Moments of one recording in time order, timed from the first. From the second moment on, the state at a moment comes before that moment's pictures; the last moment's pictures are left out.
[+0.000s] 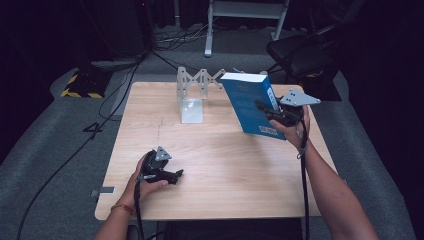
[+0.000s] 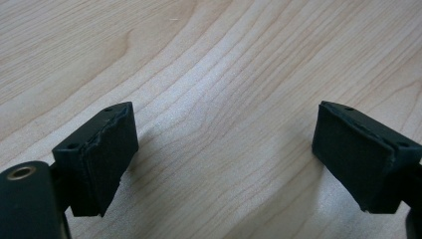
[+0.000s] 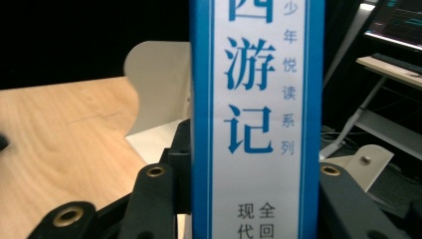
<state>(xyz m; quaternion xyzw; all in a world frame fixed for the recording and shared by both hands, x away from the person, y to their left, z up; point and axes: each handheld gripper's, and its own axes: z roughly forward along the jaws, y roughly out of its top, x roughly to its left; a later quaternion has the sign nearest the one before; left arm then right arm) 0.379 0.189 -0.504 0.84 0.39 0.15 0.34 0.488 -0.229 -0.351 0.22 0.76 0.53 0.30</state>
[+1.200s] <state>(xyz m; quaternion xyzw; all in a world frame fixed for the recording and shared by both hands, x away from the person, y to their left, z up) 0.378 0.188 -0.504 0.85 0.38 0.14 0.34 0.491 -0.253 -0.411 0.34 0.67 0.55 0.36</state>
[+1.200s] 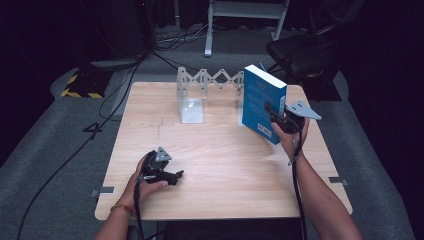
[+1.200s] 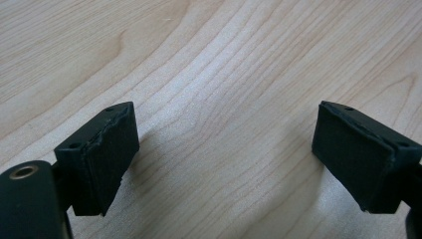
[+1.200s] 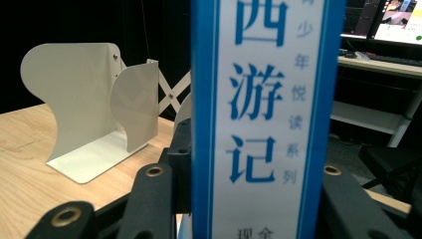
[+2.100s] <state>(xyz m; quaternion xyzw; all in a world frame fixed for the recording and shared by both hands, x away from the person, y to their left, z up) 0.378 0.188 -0.504 0.85 0.39 0.15 0.34 0.470 -0.292 -0.432 0.33 0.69 0.55 0.32</state>
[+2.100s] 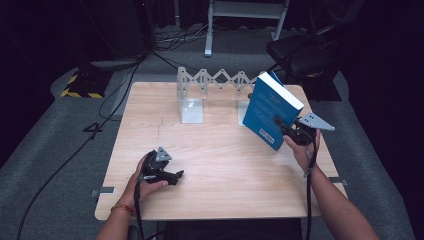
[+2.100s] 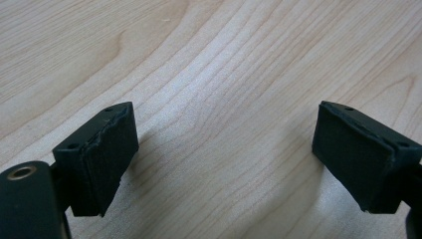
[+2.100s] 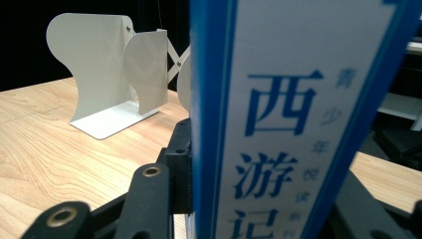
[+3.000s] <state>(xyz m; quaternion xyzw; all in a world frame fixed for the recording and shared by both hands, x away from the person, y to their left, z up) 0.379 0.187 -0.504 0.85 0.38 0.14 0.34 0.474 -0.286 -0.450 0.34 0.72 0.53 0.31</state>
